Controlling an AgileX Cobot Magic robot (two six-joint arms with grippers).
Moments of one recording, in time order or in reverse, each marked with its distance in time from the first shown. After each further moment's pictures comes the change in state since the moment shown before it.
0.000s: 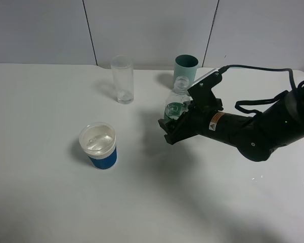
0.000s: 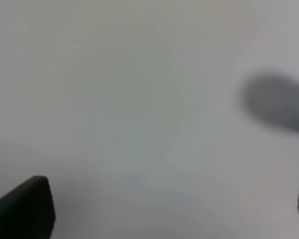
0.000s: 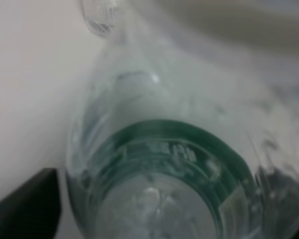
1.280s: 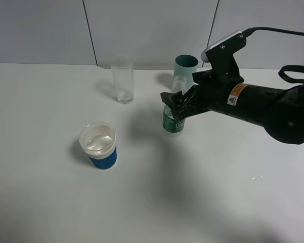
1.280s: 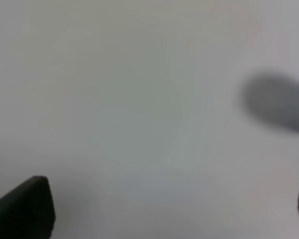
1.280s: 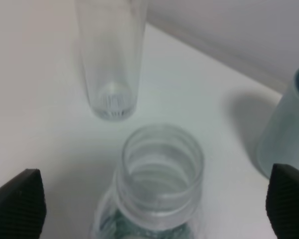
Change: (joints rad) left arm 0.000 0.000 0.000 0.000 0.000 0.000; right arm 0.000 -0.345 0.005 -0.026 0.223 0.046
